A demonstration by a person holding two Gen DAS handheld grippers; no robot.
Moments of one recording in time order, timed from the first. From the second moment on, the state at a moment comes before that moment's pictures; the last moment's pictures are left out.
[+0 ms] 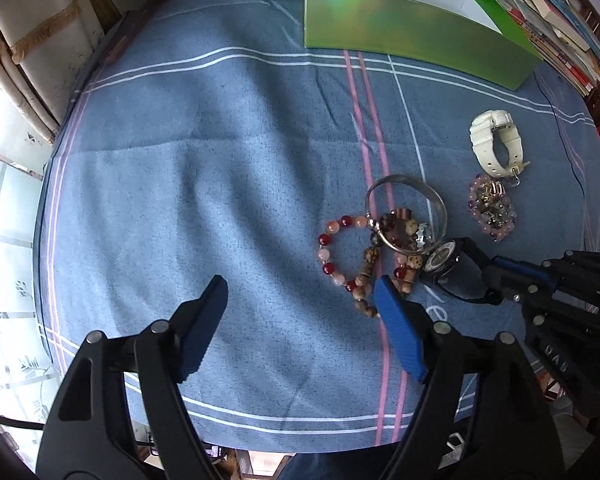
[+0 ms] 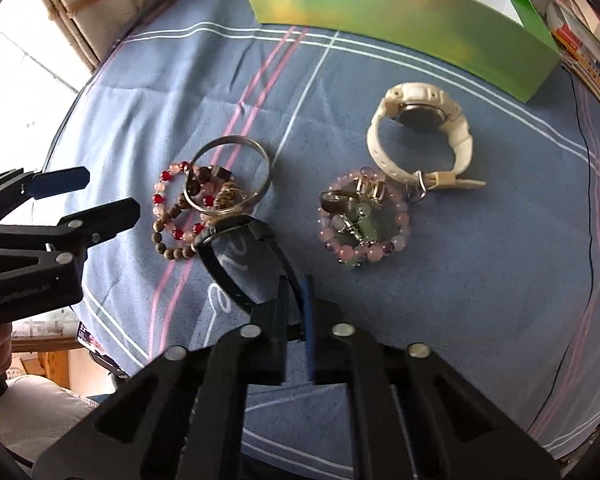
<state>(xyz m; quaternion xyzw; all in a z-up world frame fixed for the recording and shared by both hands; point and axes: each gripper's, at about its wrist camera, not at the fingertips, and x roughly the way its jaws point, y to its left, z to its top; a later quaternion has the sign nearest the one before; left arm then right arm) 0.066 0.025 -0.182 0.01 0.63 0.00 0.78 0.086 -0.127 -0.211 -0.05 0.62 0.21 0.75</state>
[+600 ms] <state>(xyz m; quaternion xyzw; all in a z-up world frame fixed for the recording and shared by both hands) 0.144 -0.062 -0.165 0.04 0.59 -0.11 0.80 0.096 -0.253 -0.205 0.05 0.63 0.03 0.78</state>
